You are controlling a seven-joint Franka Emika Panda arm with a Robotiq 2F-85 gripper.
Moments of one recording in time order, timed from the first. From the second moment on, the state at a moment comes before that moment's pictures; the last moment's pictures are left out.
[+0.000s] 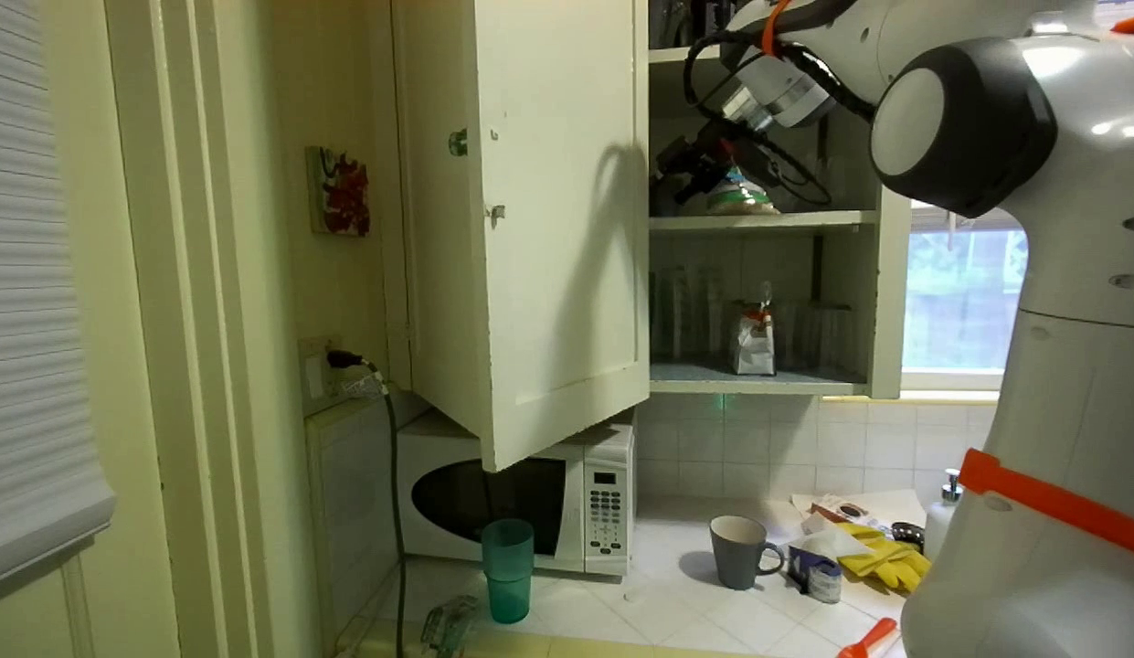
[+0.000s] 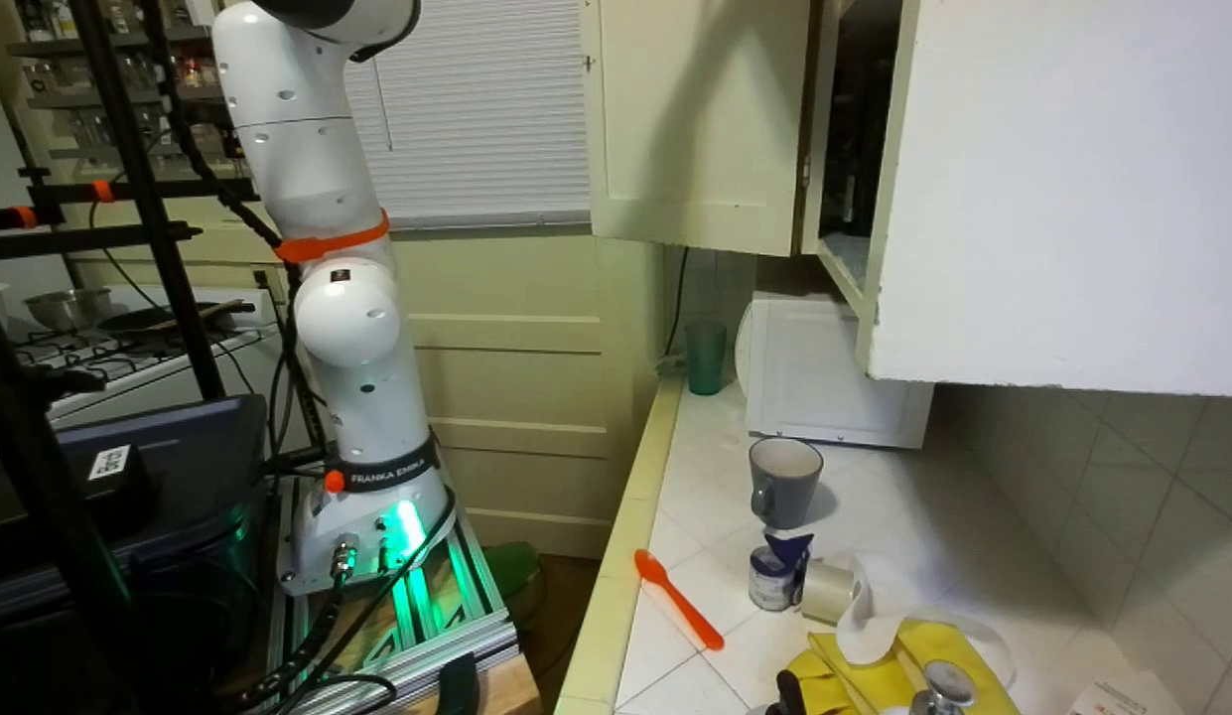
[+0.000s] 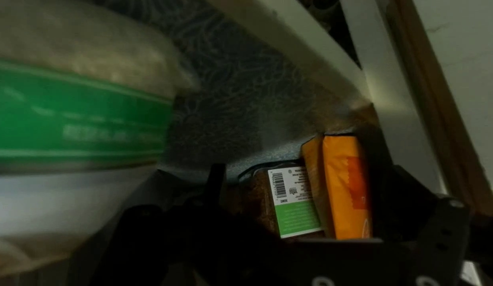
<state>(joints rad) -0.10 -0.11 -0.42 -1.43 0.68 1.97 -0.72</state>
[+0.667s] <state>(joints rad) -0.19 -0.01 -0.39 -1.33 0.84 1.85 -0.79</state>
